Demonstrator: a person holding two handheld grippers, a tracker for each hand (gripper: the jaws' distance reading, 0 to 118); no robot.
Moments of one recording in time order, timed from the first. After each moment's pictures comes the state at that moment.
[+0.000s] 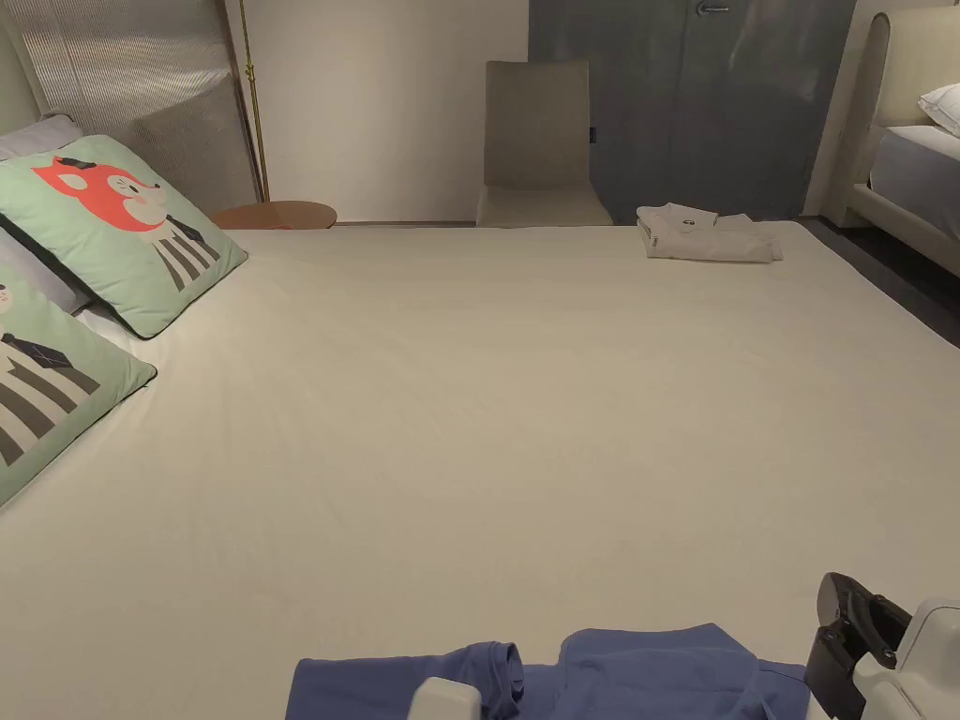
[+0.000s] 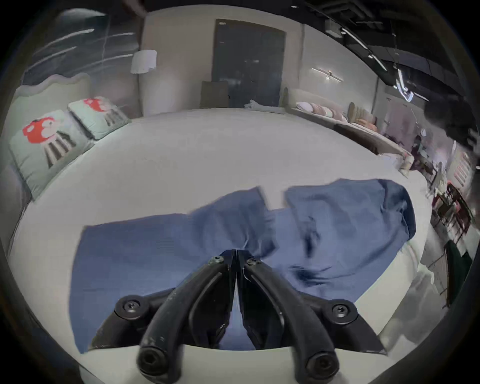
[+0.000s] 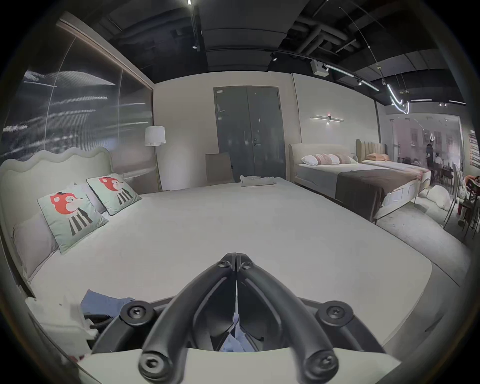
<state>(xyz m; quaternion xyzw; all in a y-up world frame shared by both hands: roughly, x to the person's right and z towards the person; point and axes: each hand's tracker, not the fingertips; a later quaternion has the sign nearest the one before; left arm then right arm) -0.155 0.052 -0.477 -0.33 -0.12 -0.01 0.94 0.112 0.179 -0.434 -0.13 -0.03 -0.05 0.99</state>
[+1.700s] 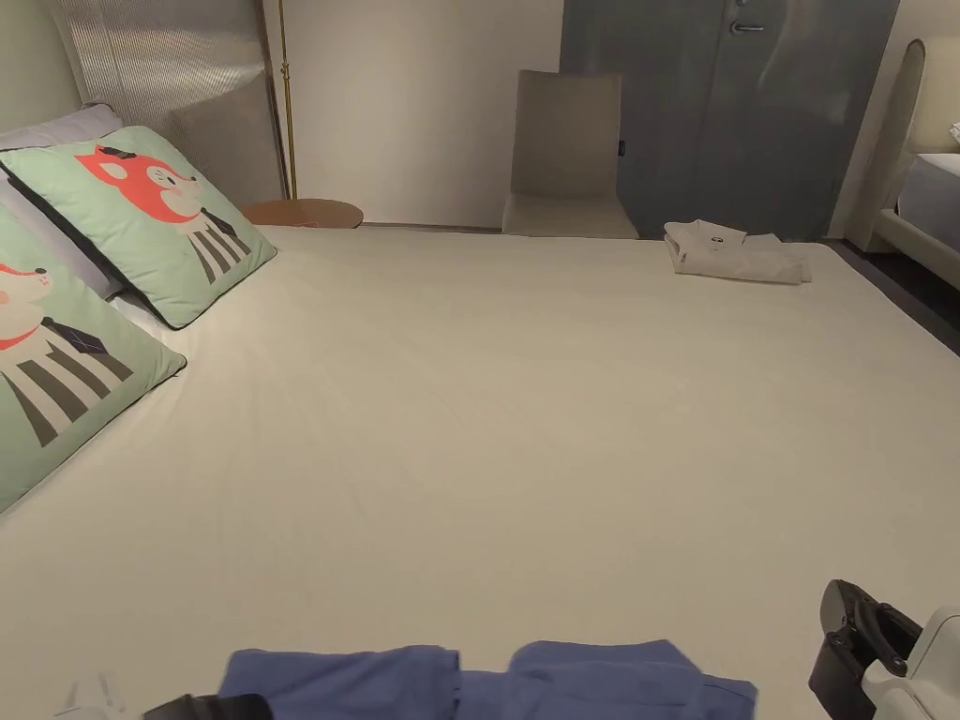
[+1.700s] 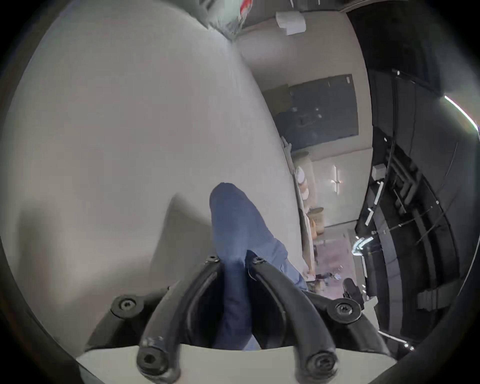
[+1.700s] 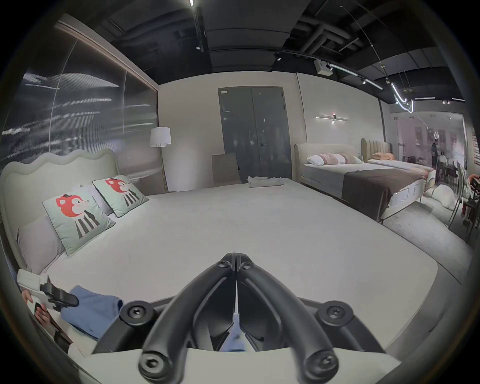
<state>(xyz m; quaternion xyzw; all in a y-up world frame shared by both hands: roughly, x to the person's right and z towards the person) -0.458 0.065 -0.466 -0.37 -0.13 0.51 0.77 0.091 0.189 -0.441 -0.13 -0.01 -0.06 0.99</state>
